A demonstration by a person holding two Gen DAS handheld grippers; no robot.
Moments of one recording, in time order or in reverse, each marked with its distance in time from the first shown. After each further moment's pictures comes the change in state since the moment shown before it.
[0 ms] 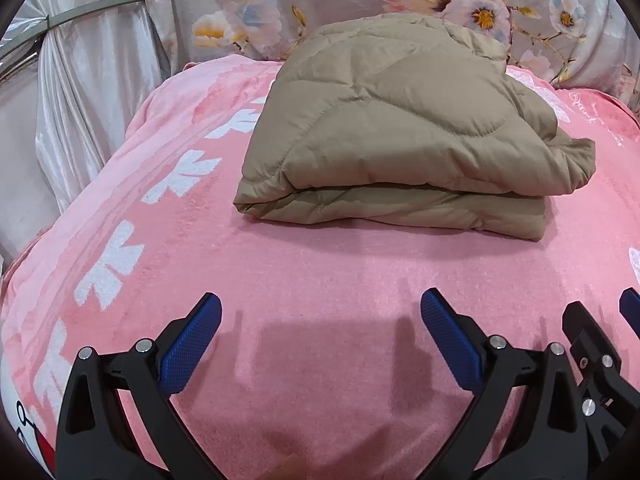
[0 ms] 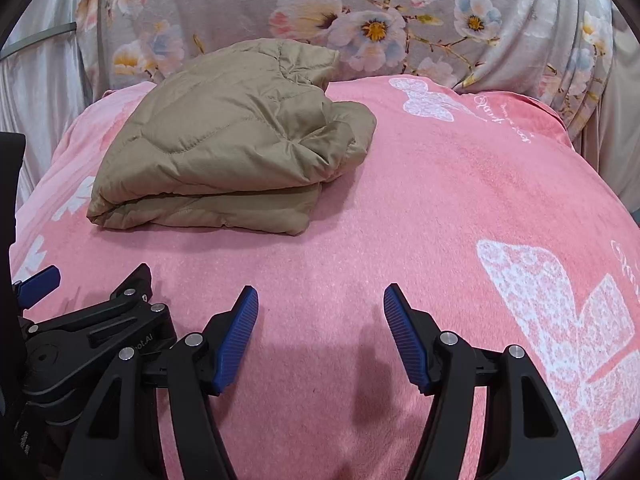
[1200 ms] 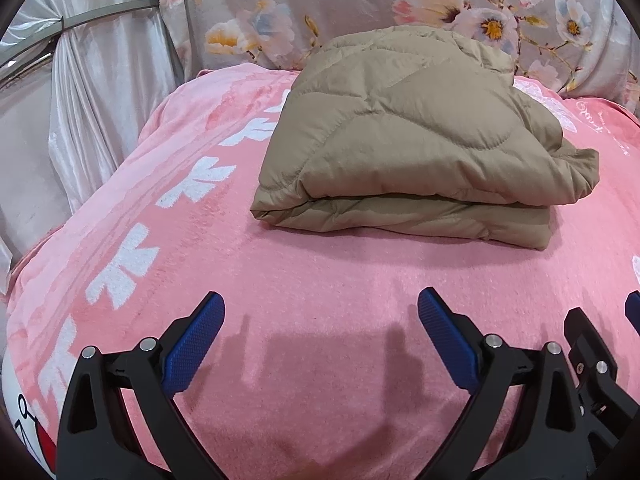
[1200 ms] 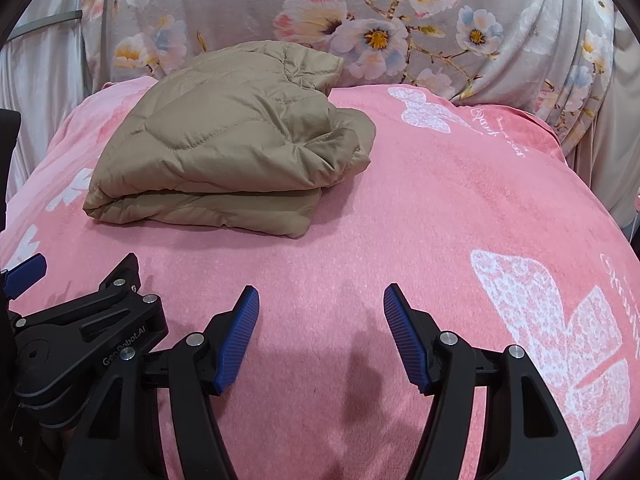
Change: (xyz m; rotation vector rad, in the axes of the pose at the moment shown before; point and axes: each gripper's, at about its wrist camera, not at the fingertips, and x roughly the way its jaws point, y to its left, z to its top) left arm -0.007 0.004 -0.001 -0.017 -0.037 0.037; right arm -0.003 0.004 -0.001 -0.034 -0.016 -0.034
